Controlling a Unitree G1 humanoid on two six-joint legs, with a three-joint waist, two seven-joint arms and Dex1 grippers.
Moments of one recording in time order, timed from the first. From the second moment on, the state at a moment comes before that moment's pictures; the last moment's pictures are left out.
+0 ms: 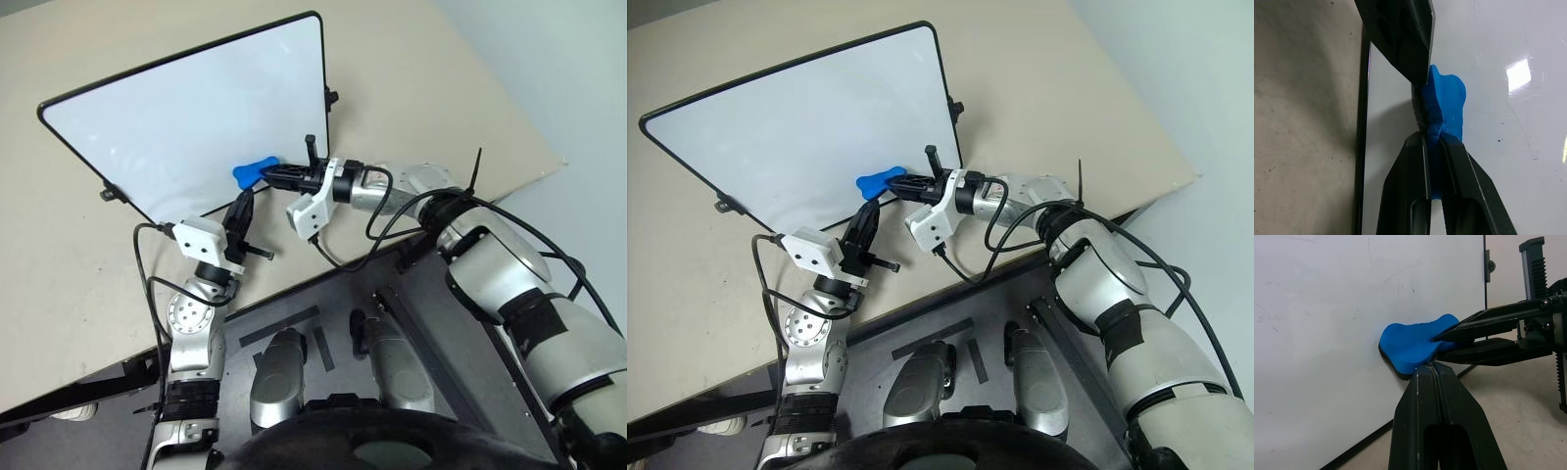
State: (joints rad) left arm 0.07 0.18 0.09 0.00 -0.21 -0.35 -0.41; right arm -1.12 -0.16 0.72 1.15 -0.87 -0.93 -0.13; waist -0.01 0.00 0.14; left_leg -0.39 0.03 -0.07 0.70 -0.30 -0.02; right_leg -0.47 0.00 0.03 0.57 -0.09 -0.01
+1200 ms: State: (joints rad) left arm 0.13 0.30 0.13 -0.17 -0.28 -0.20 -0.44; right arm -0.39 -0.47 0.39 0.07 -0.14 -0.36 0.62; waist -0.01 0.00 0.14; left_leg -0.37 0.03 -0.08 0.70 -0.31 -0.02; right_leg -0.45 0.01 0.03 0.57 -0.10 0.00
